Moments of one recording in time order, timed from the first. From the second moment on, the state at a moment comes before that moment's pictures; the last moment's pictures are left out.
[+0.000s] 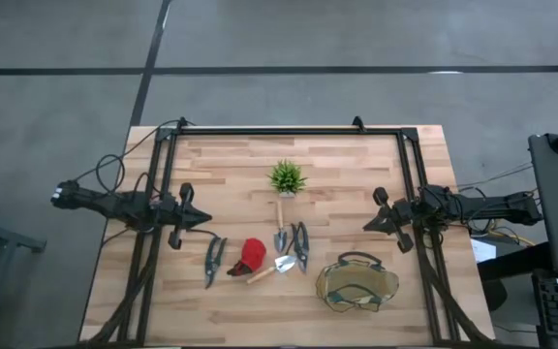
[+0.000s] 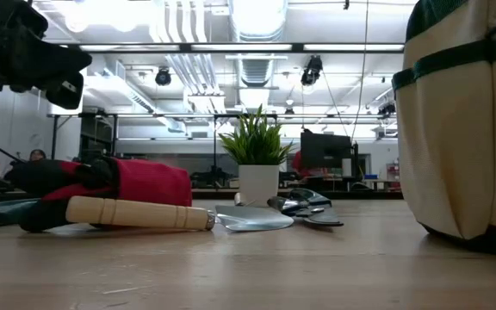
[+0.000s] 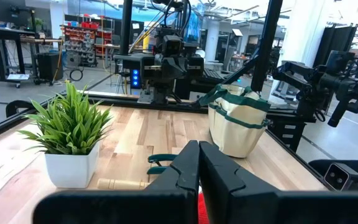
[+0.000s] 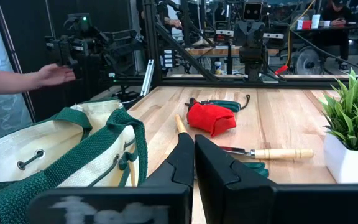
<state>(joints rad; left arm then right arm) -0.26 0.05 0.03 0.01 -0.20 -0.11 0.02 0.11 0.01 0.06 -0.31 0.10</state>
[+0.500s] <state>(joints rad) -0.26 0.05 0.02 0.02 -0.21 -0.23 0.02 0.11 0.01 0.06 -0.31 0.10</state>
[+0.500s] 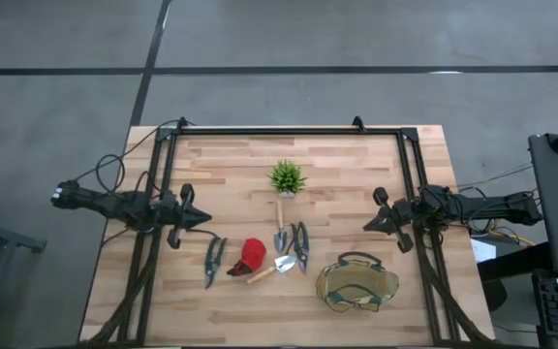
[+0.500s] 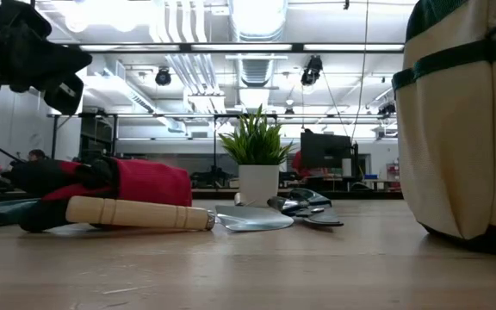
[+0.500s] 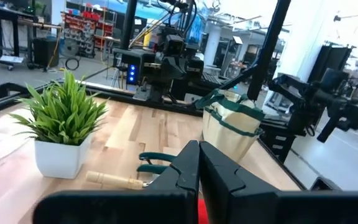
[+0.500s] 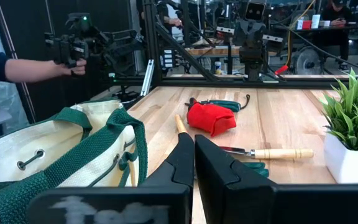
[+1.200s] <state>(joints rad) -0.27 0.12 0.01 0.04 -0.17 -0.37 0.02 0.11 0.01 0.06 -0.31 0.10</state>
